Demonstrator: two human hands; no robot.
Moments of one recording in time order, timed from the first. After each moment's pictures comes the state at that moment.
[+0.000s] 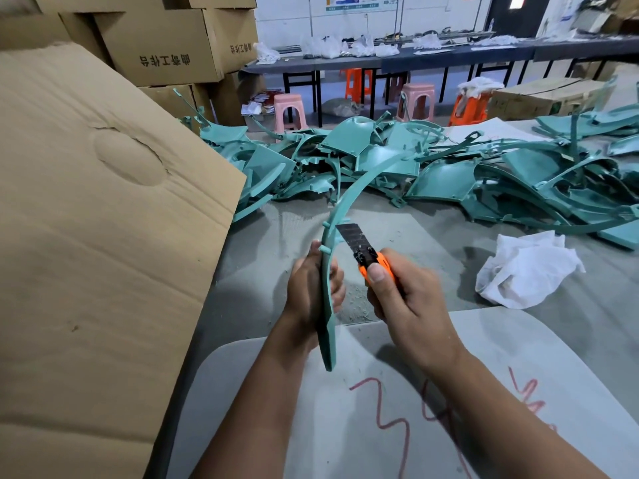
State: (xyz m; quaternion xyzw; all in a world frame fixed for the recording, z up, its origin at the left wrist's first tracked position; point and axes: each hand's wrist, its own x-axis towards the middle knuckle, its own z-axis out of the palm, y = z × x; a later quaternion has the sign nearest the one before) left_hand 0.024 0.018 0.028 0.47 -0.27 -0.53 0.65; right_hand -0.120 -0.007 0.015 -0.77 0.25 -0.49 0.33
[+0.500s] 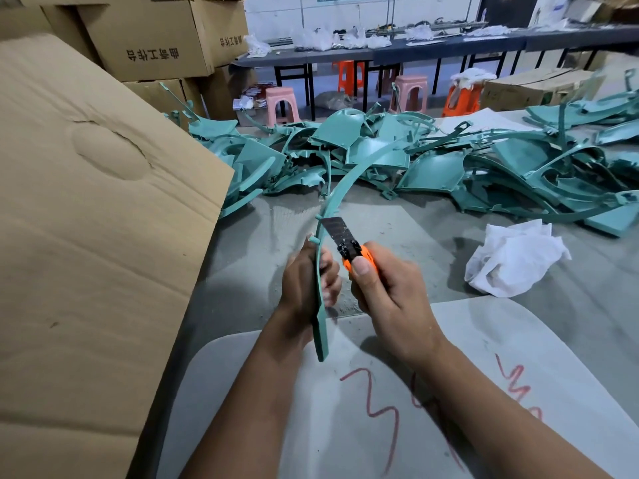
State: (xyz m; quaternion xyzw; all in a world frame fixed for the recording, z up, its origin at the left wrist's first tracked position) left_hand 0.020 0.015 0.032 0.44 -0.26 -0.58 0.64; right_hand -0.116 -0.005 0.011 -0.75 0.24 -0.50 0.35
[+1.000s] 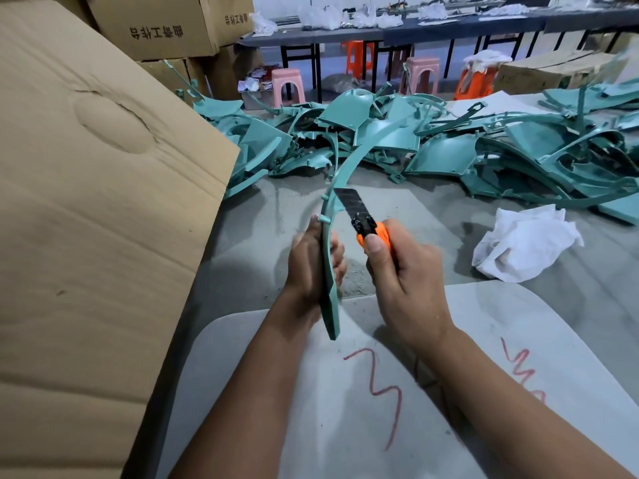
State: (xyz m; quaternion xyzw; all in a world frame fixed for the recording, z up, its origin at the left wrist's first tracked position) left_hand 0.015 0.016 0.035 0.44 -0.26 -0.57 0.65; right_hand -0.119 -0.002 0.014 -0.76 0.29 -0.53 0.24
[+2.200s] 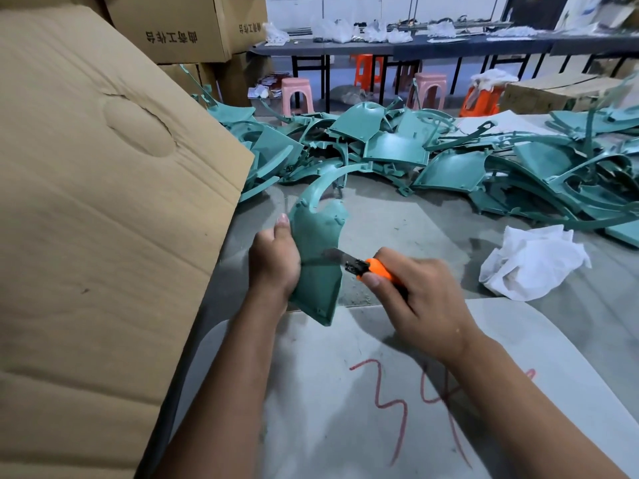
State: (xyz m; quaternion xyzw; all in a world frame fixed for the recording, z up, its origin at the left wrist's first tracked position) left_hand 0.072 0.010 0.019 0.73 -0.29 -0.20 0.59; right_hand -0.139 -0.016 0.018 -0.88 0.23 -0.40 0.12
